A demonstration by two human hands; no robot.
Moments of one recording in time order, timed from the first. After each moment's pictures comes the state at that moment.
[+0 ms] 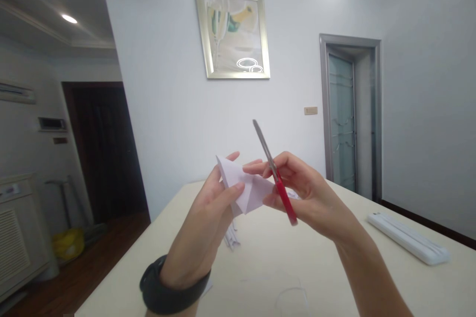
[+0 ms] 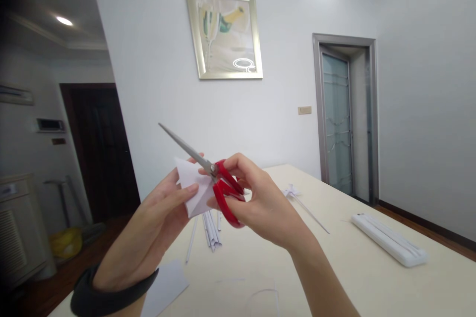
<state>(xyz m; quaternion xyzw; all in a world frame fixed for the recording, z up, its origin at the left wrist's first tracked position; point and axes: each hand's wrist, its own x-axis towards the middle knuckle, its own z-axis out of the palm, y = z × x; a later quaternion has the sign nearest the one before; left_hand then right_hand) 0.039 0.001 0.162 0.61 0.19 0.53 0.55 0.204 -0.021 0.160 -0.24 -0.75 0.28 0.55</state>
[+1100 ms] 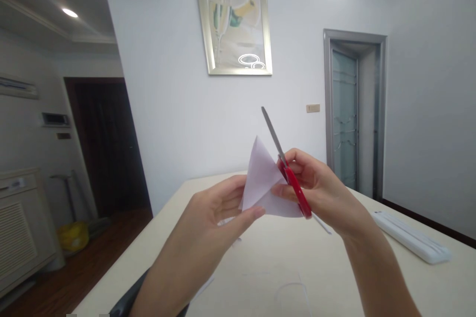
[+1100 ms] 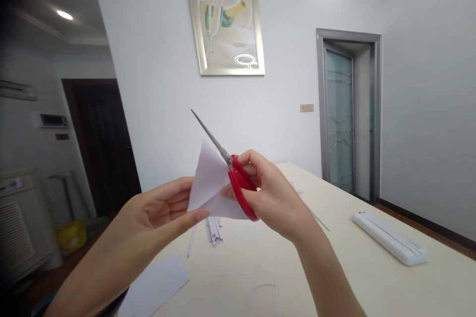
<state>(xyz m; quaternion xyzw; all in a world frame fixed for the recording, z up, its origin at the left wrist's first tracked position) 0.022 -0.012 0.162 0.77 0.26 0.42 0.40 0.213 -0.019 0.159 -0.29 -0.70 0.35 0.55</state>
